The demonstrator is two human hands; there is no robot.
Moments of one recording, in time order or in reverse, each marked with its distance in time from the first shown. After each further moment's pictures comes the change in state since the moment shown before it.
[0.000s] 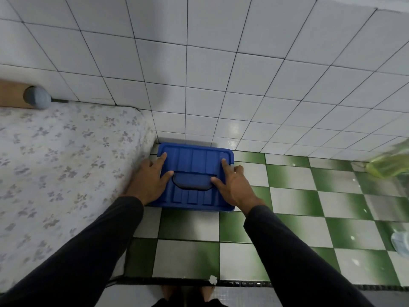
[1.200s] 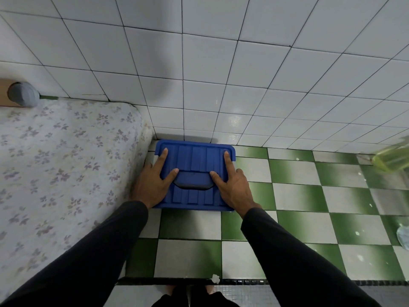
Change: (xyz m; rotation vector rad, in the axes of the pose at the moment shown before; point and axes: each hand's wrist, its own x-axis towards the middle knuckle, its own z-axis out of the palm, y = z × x) left_hand 0.010 -0.009 0.035 -0.230 0.044 -0.007; right_hand 0.018 0.017 0.034 0.200 0.173 -0.002
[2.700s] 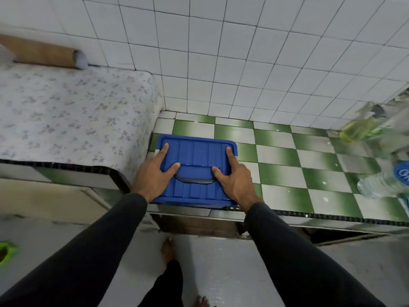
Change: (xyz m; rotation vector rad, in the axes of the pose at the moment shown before) left_hand -0.249 0.020 0.010 -0.048 0.187 0.041; right_hand -0.233 0.036 -0.010 0.064 0.128 -0.099
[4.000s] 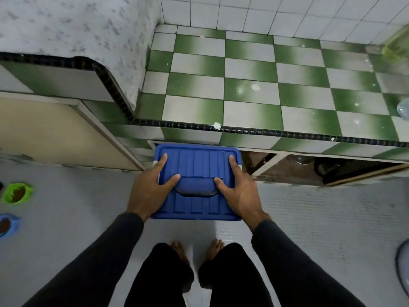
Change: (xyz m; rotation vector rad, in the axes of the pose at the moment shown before) left_hand -0.216 -0.118 0.093 -0.005 -0.116 -0.106; right_hand -0.207 0.115 0.122 -0.030 -0.169 0.167
